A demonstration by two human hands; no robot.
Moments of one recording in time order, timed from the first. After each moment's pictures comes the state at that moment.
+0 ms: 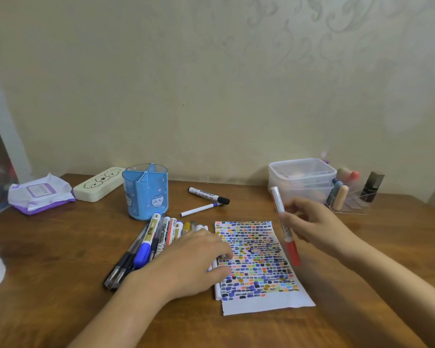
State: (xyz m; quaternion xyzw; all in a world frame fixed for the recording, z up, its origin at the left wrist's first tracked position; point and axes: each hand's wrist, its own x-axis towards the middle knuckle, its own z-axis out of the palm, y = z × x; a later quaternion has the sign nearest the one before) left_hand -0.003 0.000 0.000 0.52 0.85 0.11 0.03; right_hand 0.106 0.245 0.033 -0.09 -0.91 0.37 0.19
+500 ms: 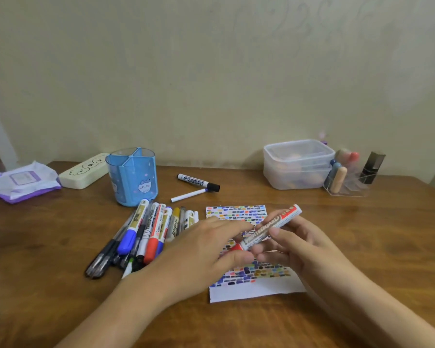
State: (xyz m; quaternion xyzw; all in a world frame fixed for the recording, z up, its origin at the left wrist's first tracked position) left_hand 0.033 0.021 0.007 0.52 0.82 0.23 0.03; right_hand 0.149 0.197 0.003 -0.06 -0.64 0.75 0.11
